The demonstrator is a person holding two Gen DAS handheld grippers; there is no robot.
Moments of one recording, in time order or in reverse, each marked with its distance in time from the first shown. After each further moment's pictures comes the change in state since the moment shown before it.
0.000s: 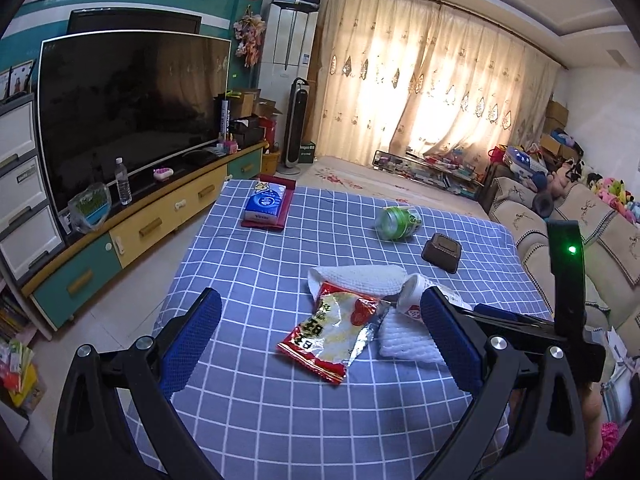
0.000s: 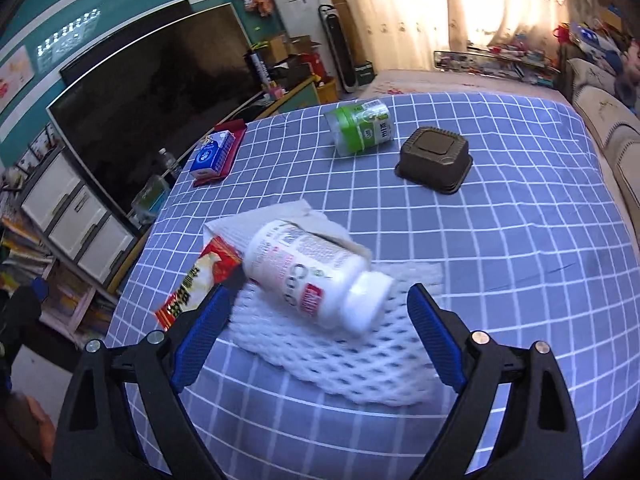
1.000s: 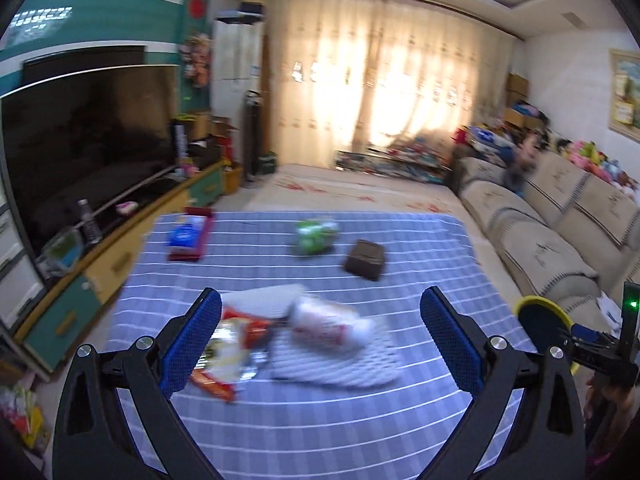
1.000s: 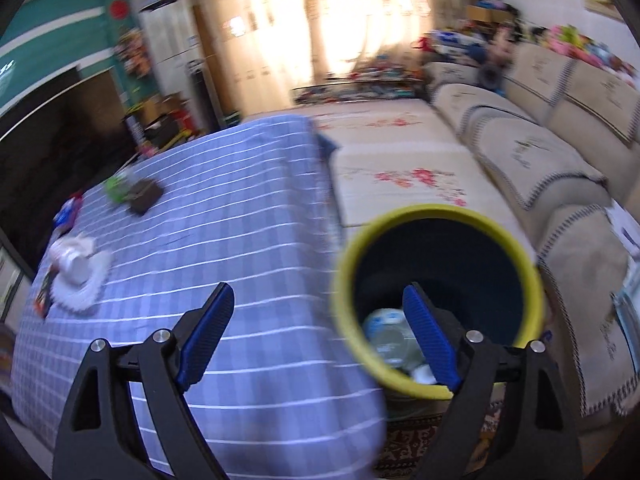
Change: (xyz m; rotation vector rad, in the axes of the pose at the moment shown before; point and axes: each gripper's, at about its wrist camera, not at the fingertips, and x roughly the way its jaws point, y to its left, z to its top) left arm -0.017 -0.107 0.018 0.136 -0.026 -0.063; right arm -0.155 -0.236 -0.074 0.124 -0.158 -0.301
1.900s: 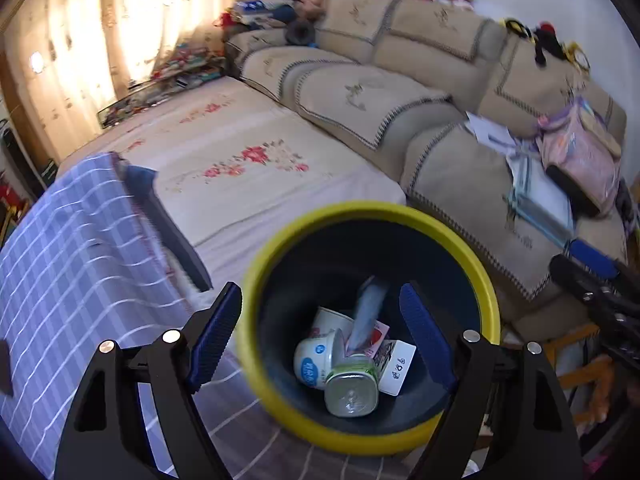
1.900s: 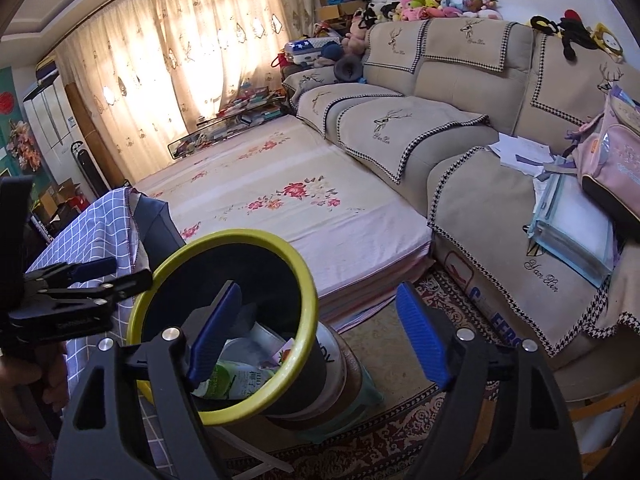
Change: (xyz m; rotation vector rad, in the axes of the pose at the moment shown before) left arm 0.203 -0.442 -0.062 0.561 0.385 -0.597; right arm -0.052 -0.218 -0.035 0.386 -0.136 -0.348
